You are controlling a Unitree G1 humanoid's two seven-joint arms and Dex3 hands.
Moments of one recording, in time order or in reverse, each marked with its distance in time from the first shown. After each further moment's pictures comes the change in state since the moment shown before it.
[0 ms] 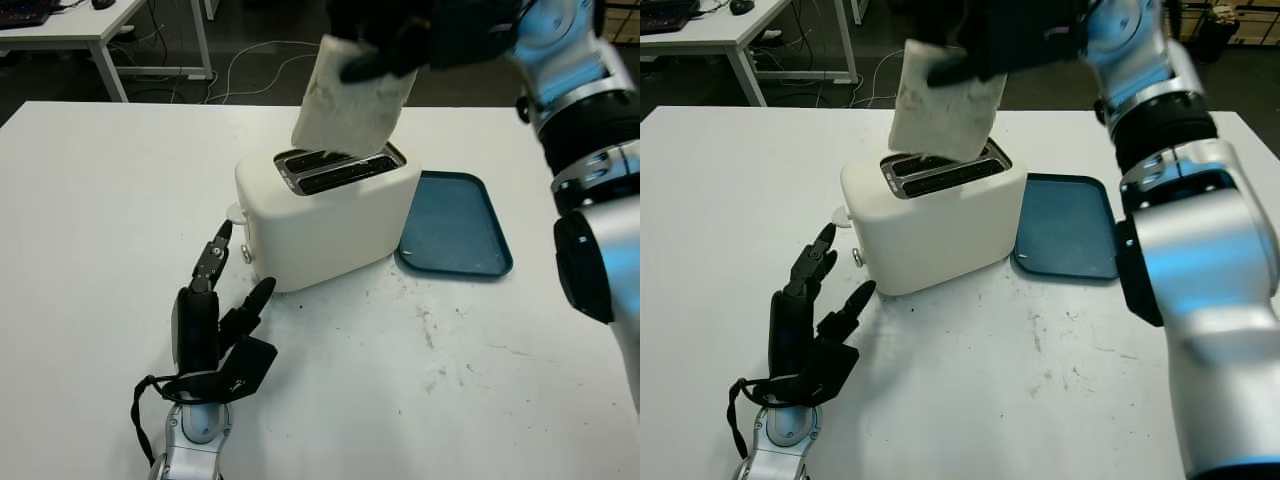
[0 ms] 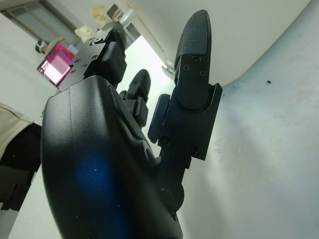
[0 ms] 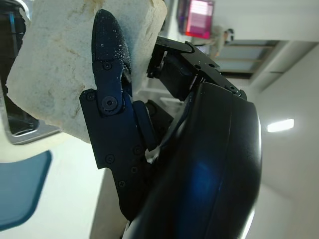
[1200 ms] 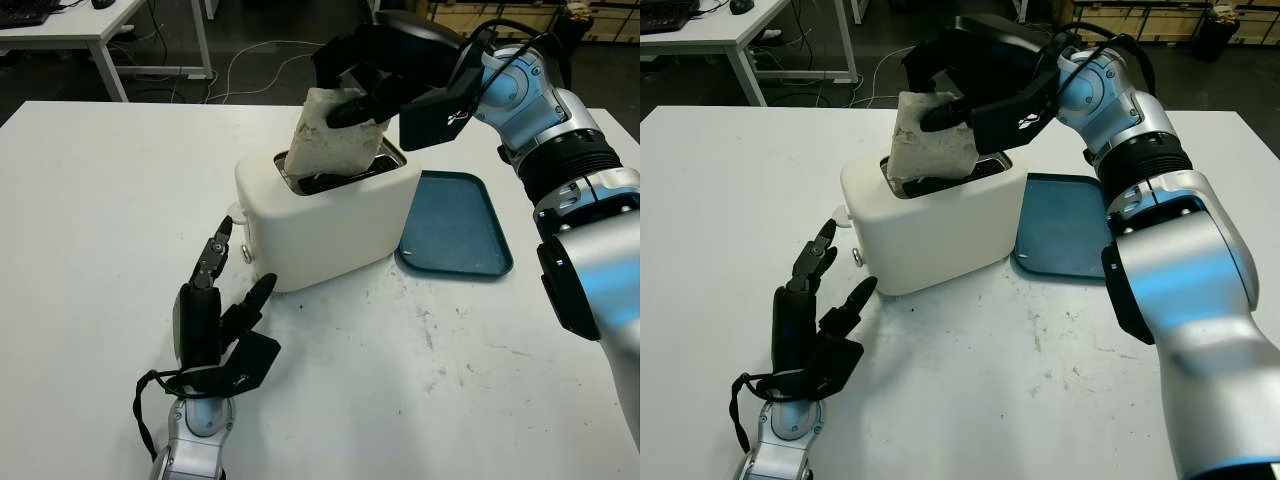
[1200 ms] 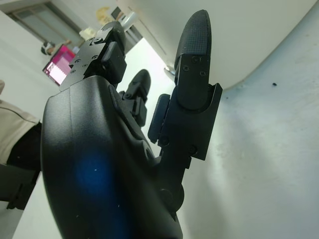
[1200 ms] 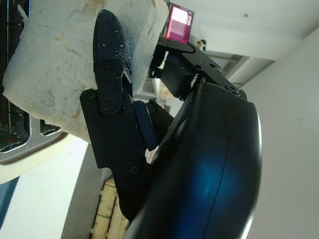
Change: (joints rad) left arm -0.012 0.000 -0.006 0.019 0.019 -0.006 0.029; right arm 0.066 0.010 0.074 0.030 -0.149 -0.238 -0.285
